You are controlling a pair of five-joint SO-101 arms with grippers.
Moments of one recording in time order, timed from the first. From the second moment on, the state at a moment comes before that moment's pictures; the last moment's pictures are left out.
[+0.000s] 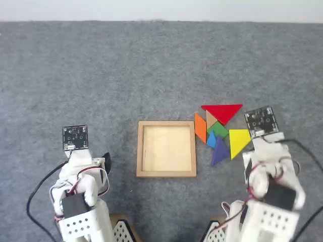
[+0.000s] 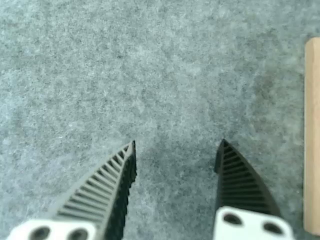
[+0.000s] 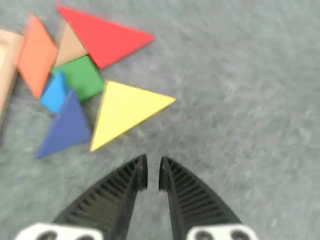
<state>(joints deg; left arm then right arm) -23.4 -103.3 96.9 72.0 -4.1 13.3 -74.5 59.3 74.5 31.0</state>
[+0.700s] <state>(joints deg) -23.4 -103.3 96.9 72.0 -4.1 -1.4 4.4 22.6 64.4 -4.4</state>
